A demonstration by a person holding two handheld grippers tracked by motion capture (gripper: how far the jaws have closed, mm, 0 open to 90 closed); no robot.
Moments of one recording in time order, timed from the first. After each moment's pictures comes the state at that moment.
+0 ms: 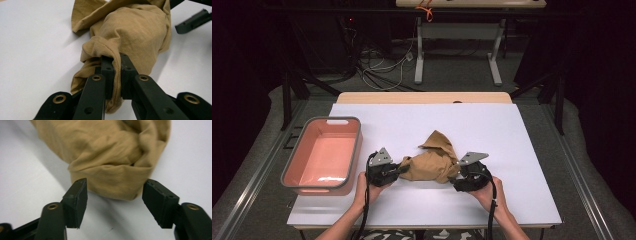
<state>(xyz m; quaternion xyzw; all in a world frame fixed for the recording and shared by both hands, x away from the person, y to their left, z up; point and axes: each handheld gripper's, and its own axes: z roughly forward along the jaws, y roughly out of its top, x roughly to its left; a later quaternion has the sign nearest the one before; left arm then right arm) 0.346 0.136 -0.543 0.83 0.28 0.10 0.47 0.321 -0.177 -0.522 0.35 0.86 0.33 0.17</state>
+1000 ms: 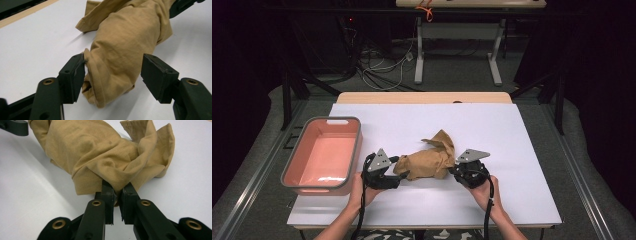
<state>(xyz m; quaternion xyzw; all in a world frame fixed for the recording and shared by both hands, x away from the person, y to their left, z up) 0.327 0.137 -0.521 0.84 0.25 0.16 0.45 0.322 -0.170 -0.515 0.36 0.83 0.39 0.18</state>
